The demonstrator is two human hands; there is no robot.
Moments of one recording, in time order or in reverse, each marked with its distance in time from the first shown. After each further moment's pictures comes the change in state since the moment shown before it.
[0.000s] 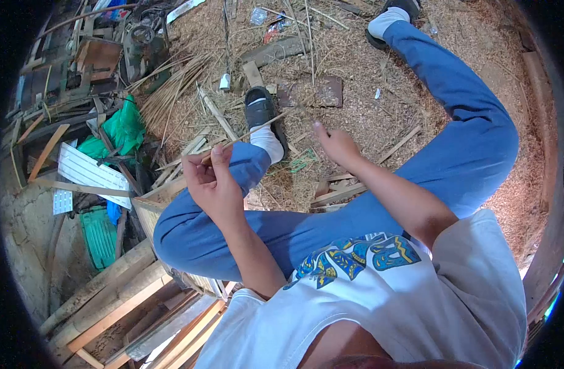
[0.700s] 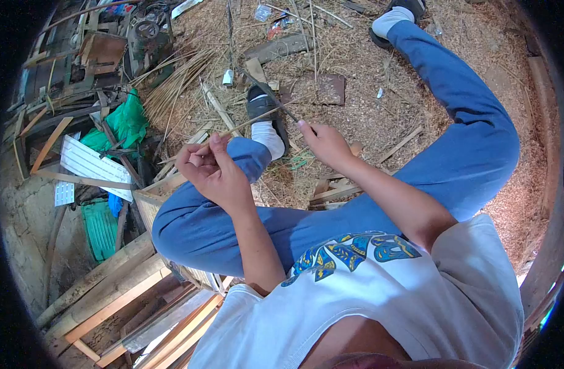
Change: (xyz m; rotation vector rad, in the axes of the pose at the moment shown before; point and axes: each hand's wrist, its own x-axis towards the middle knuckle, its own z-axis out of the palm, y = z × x) left_hand -0.004 -0.007 0.027 0.036 0.132 0.227; right_hand -0.023 -0.040 -0.009 0.141 -0.035 -0.210
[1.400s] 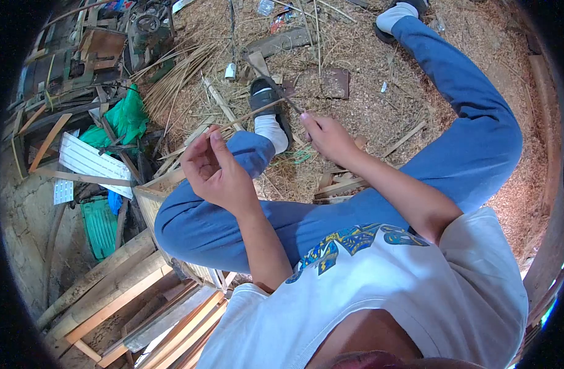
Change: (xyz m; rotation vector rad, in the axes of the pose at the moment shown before) left_hand -0.001 0.014 -0.012 0.182 0.081 0.024; right_hand -0.011 -0.014 0.000 0.187 -0.047 -0.055
